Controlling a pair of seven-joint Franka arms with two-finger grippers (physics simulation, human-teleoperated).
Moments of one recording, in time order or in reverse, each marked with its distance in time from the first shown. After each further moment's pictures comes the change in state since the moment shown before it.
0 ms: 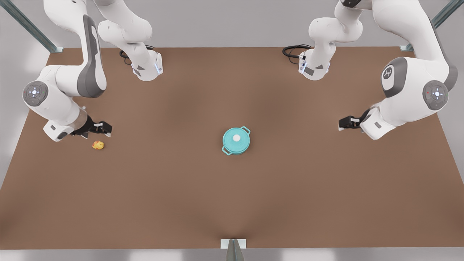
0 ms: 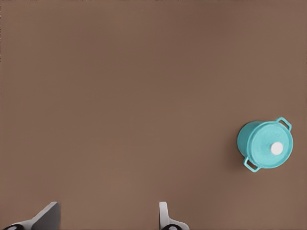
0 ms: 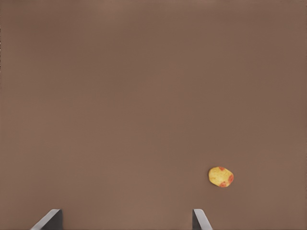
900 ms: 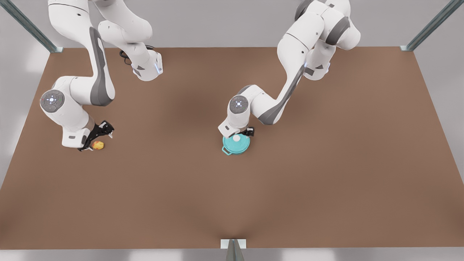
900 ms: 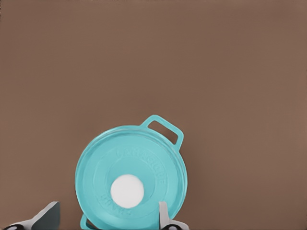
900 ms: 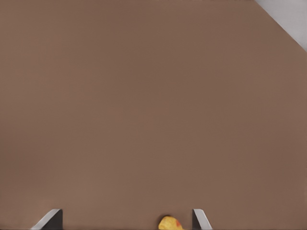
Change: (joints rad) left arm -0.706 0.454 -0.005 -0.025 0.127 0.578 -0.655; right arm -0.005 0.032 -0.012 -0.156 -0.061 0.239 -0.654
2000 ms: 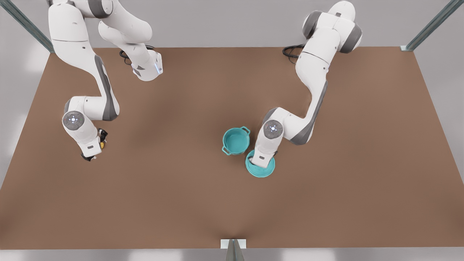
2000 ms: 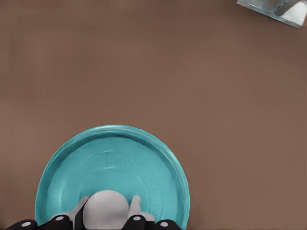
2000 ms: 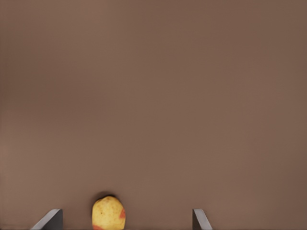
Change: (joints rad) left arm 0.284 0.049 0.012 0.040 0.038 0.093 -0.260; right arm -0.098 0.199 -0.018 -0.128 -0.248 0.276 -0.396
